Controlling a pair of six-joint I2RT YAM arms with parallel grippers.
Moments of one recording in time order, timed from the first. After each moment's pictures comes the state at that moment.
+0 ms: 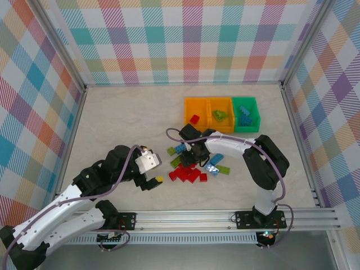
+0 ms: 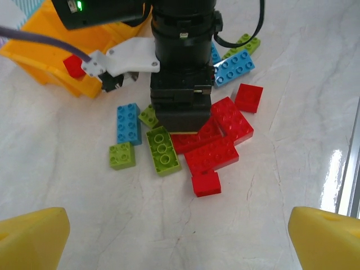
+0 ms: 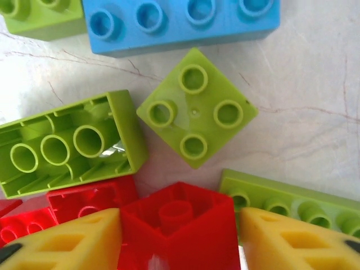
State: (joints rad) left arm -0.75 0.72 0.74 -0.67 0.15 0.36; right arm 0.81 1.84 1.19 -0.66 -0.08 0.33
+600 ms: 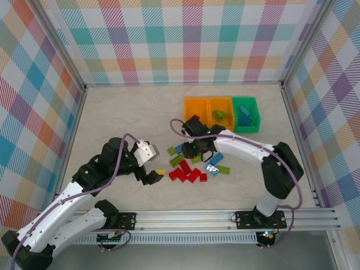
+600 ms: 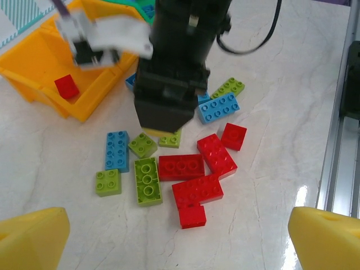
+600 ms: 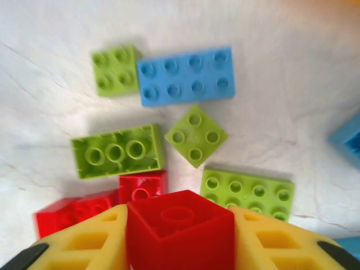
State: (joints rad) left arm -0.64 0.73 0.76 -0.60 0.35 0.30; right arm 0.80 1.65 1.22 -0.68 -0.02 0.34
